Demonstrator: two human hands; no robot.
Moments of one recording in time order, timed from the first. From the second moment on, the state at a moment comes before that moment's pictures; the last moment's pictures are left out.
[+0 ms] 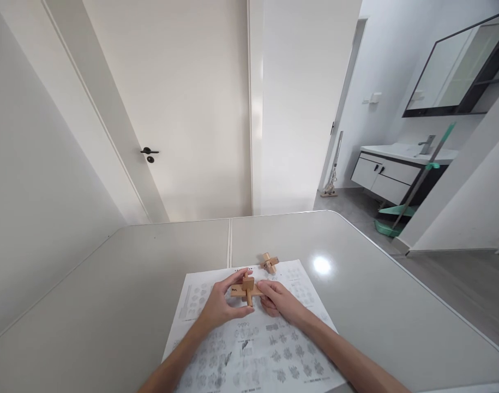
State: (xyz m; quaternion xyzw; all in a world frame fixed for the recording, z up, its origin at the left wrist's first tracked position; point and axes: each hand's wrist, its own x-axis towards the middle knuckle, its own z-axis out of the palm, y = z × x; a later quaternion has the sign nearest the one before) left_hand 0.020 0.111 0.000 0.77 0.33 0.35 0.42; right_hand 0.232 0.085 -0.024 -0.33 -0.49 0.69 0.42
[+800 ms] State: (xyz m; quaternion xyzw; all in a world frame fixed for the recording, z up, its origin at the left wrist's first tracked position) left_hand 0.033 0.103 0.002 0.68 0.33 0.38 0.53; right_hand 0.226 0.090 -0.036 -0.34 -0.44 0.66 0.50
